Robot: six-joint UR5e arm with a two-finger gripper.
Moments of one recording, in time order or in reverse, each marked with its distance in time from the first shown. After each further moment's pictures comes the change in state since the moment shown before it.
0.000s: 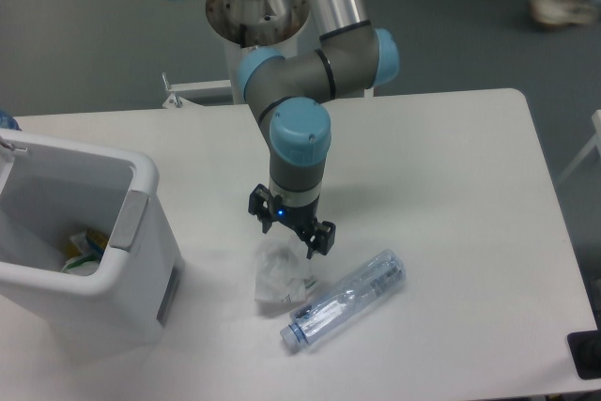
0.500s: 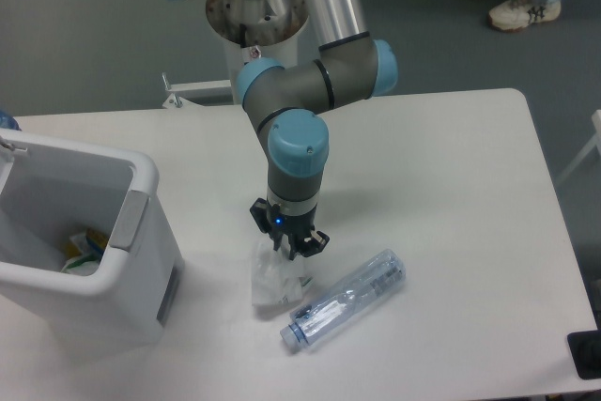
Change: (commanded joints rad) arm 0.012 0.020 0.061 -0.018 -0.015 -0.006
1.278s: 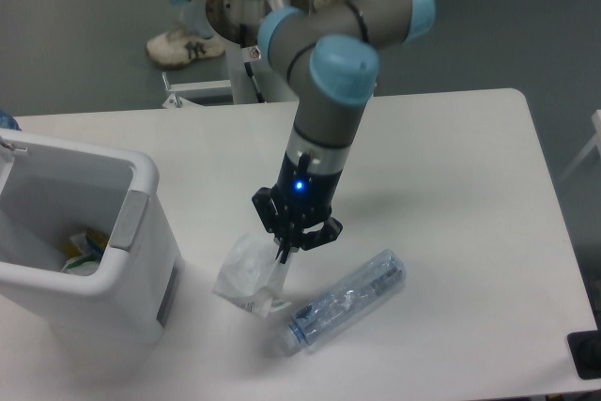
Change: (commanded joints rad) arm 0.075 0.163 0.207 -0.003 -0.475 -0.230
